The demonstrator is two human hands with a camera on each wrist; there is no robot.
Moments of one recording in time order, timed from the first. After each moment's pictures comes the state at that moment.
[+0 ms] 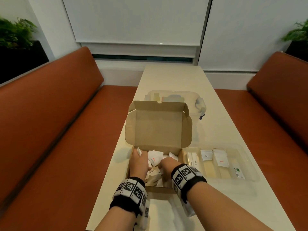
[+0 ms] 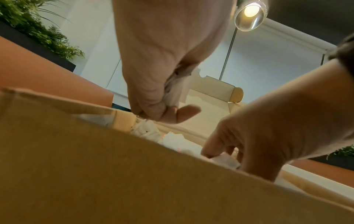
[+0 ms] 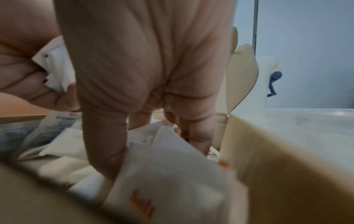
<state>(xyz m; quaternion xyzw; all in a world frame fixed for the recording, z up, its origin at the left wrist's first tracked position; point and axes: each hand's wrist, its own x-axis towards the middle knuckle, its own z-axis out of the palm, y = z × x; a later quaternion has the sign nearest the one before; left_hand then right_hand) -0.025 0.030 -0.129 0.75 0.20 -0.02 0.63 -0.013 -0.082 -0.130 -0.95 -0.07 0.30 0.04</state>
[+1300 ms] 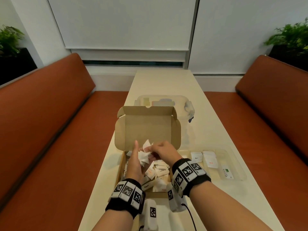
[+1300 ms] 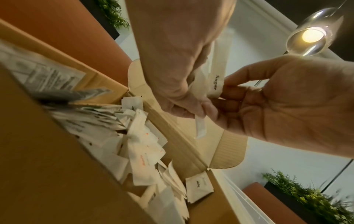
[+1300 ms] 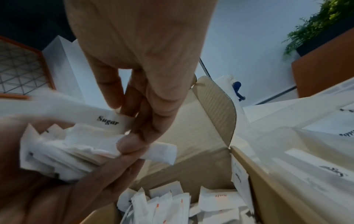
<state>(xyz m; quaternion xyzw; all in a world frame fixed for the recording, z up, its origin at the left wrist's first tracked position) -0.017 0.010 -0.125 0.48 0.14 -0.12 0.86 -0.012 -0.105 -0.083 -0.77 0.06 0.13 0.62</state>
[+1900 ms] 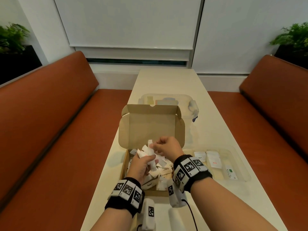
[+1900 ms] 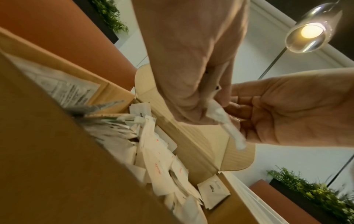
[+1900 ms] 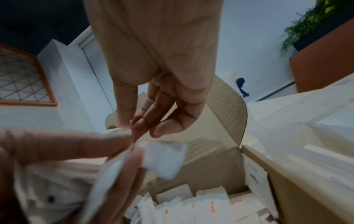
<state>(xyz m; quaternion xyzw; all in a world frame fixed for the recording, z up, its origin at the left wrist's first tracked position) -0.022 0.019 -0.131 0.53 0.16 -0.16 0.82 0.002 -0.106 -0.088 -0.83 0.07 0.06 0.55</state>
